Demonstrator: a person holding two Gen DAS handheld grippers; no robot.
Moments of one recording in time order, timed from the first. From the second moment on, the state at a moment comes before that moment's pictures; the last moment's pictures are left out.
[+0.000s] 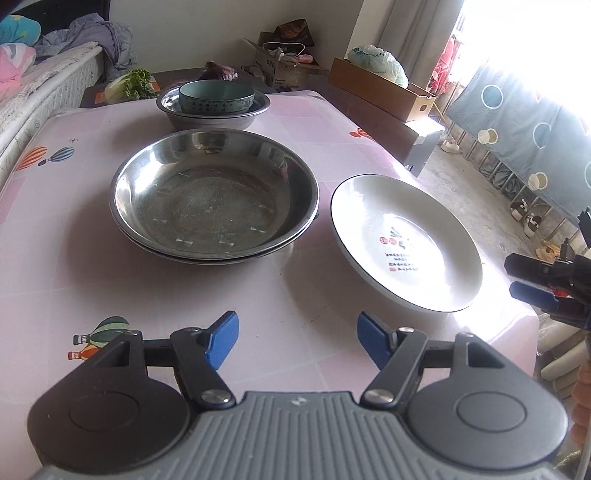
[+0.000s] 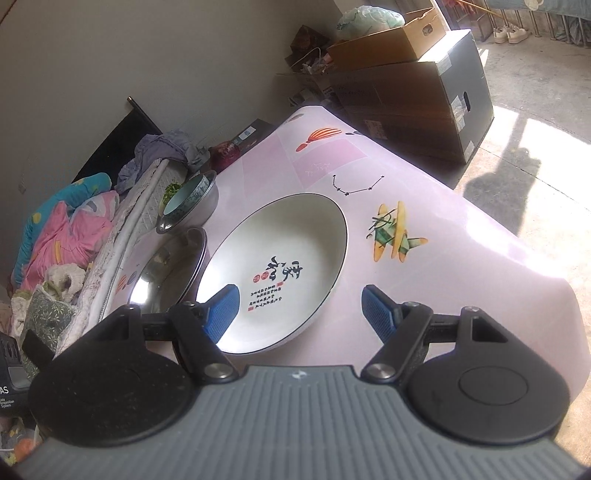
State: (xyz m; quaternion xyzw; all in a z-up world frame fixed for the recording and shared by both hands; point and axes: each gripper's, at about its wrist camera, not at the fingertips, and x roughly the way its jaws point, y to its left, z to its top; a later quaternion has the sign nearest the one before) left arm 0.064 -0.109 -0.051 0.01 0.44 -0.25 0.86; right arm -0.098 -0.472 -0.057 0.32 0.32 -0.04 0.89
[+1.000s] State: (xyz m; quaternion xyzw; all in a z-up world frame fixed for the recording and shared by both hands) left arm 0.113 -0.168 -0.084 -0.02 0.44 -0.31 0.84; right arm 0.005 -0.531 -0.108 0.35 0.35 -0.02 0.87
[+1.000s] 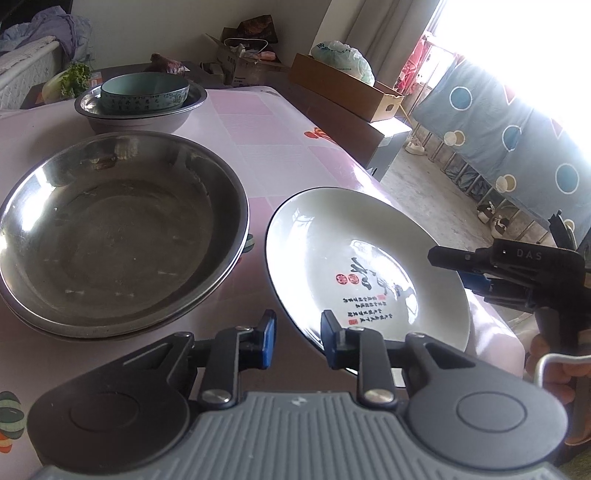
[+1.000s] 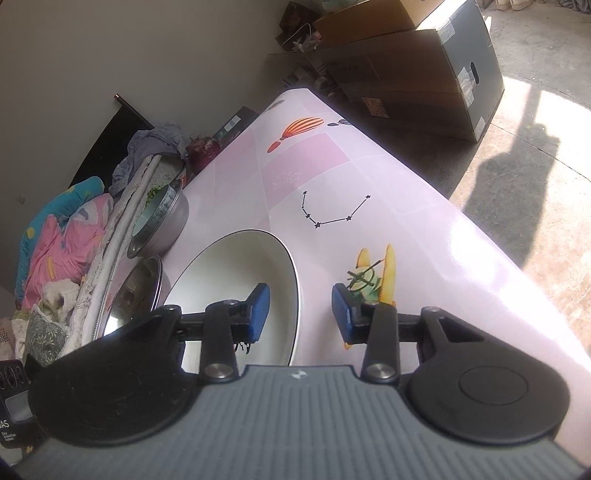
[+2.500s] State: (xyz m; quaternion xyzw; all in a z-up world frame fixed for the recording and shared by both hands) left arm 0.057 -0.117 -0.080 0.00 0.45 -0.32 0.84; right arm -0.081 -0.459 -0.093 0.30 0.38 -0.02 0.87
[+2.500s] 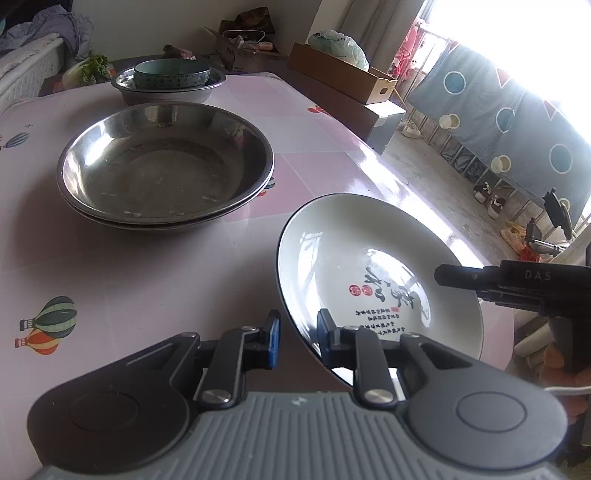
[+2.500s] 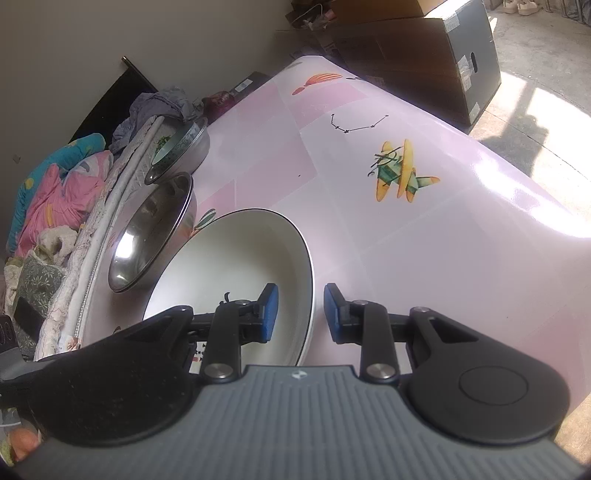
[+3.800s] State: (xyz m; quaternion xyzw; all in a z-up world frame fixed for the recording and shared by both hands) left arm 0.069 -0.153 -0.073 0.09 0.46 -0.31 0.83; right arm -0.076 -0.440 -0.096 0.23 0.38 -0.03 0.90
